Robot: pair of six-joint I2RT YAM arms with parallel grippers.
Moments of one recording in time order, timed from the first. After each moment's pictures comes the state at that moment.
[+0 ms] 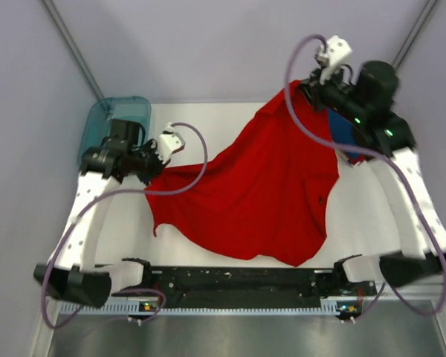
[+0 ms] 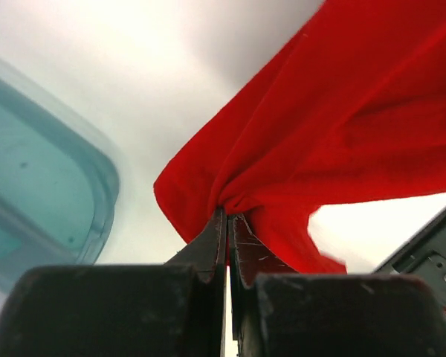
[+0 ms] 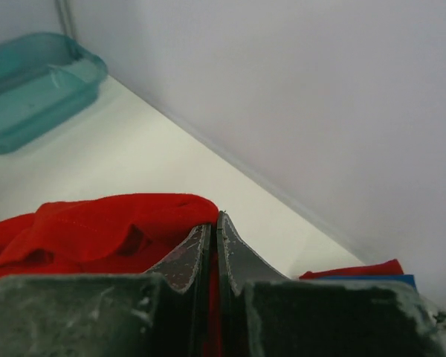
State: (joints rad) left arm -0.17 1.13 1.41 -1.17 0.31 0.72; right arm 0.35 1.22 1.73 -0.54 -0.28 -0.25
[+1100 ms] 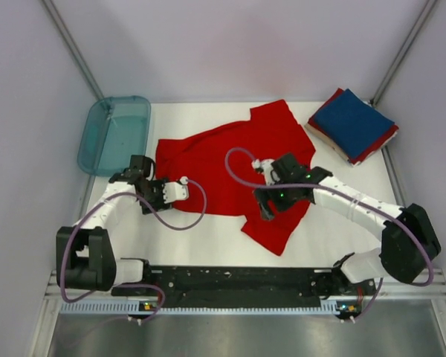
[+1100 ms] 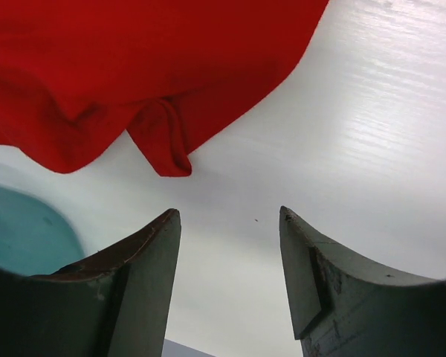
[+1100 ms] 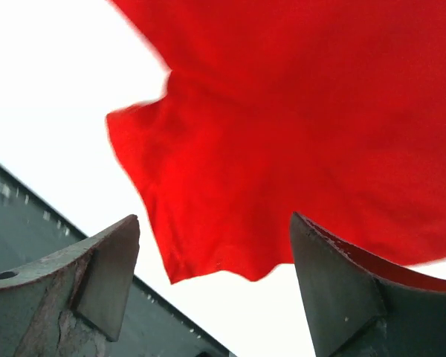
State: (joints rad) left arm -0.07 1.30 0.81 -0.75 0.21 1.30; right arm 0.61 1.38 0.98 -0.65 -0.17 0.09
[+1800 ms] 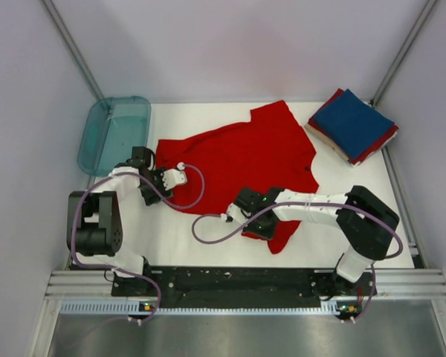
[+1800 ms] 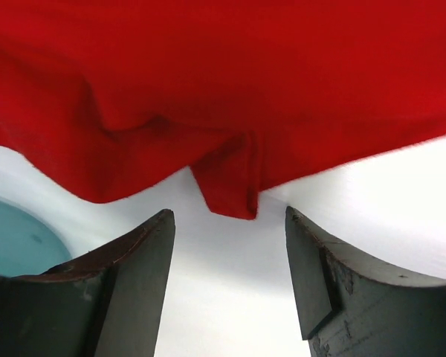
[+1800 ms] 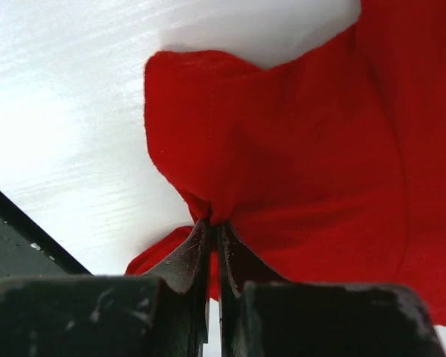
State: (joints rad) left arm -0.01 1.57 0.89 -0.57 0.21 1.24; right arm 1.00 1.67 0.98 -0.73 -0.03 -0.27
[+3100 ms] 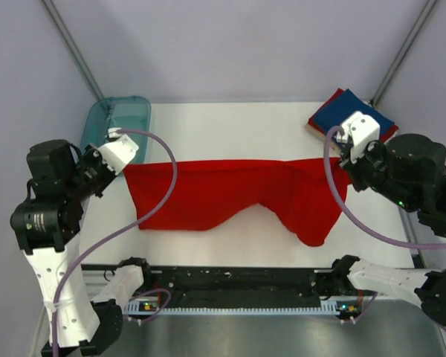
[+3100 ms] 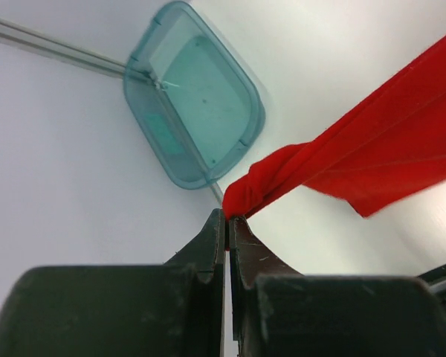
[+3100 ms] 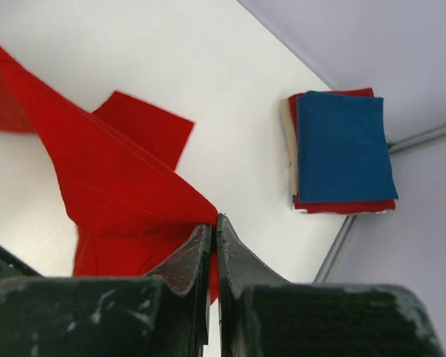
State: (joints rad) left arm 0.09 0.94 1.75 -1.32 0.22 0.86; right arm 0.78 0.97 1.81 -1.29 0.30 -0.24
